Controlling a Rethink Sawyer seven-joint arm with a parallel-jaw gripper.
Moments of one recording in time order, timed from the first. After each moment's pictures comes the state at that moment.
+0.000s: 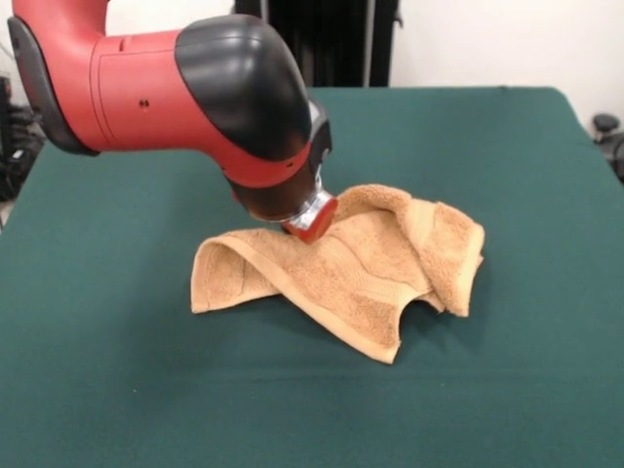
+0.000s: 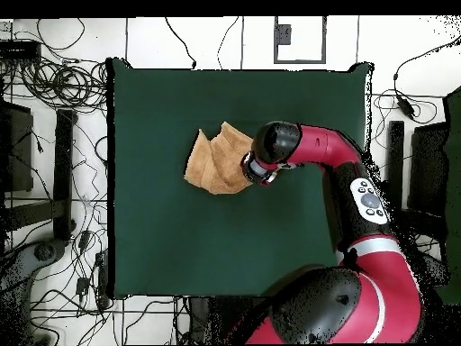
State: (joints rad) arm -0.52 -0.24 0.43 1.16 -0.46 1.17 2.38
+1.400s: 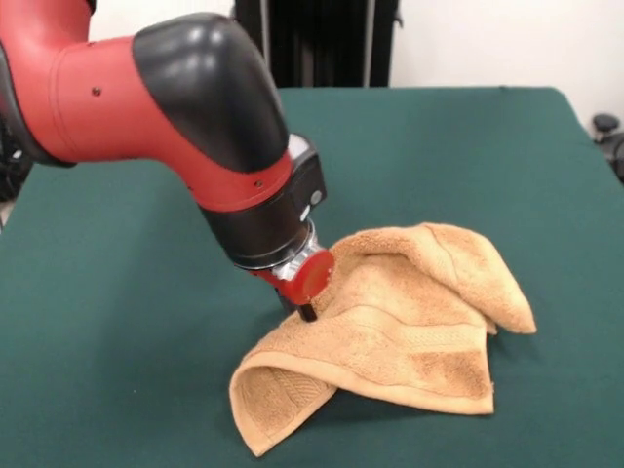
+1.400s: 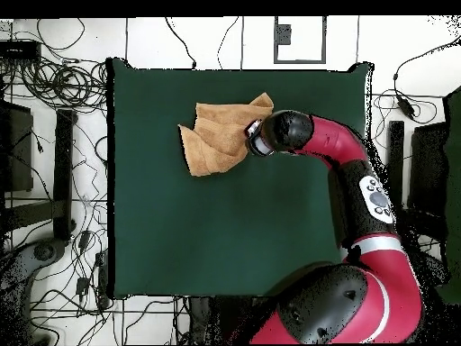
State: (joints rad) arm -0.55 -0.19 0.47 1.07 -0.33 0.92 2.38
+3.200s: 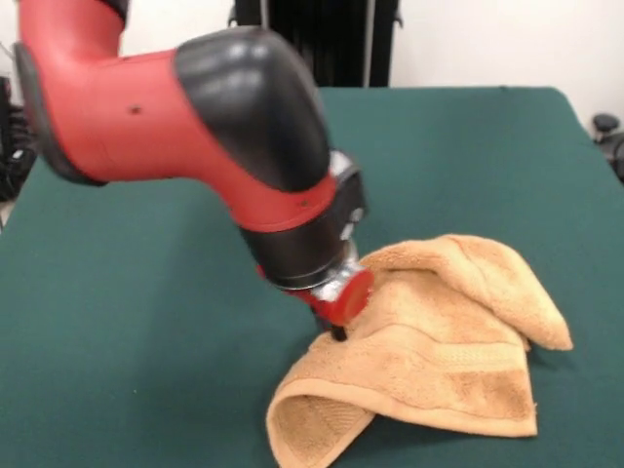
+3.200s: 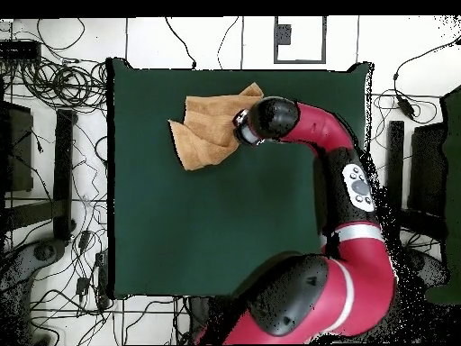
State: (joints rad) arm -0.44 -0.18 0.42 0.98 -0.30 0.94 2.38
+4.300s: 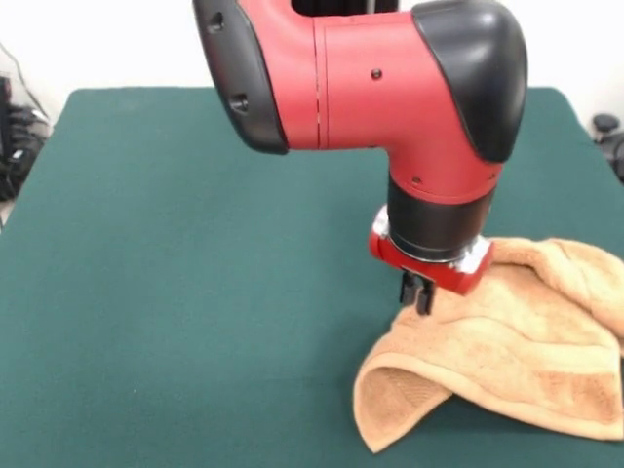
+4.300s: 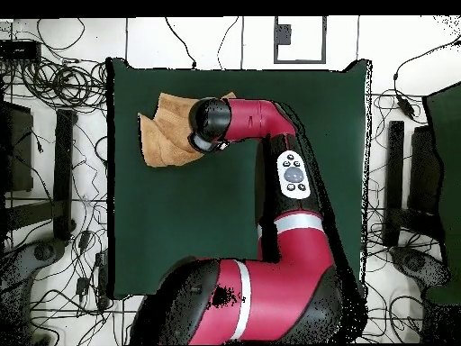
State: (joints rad) arm -0.19 -0.21 0.24 0.98 -0.28 0.96 2.38
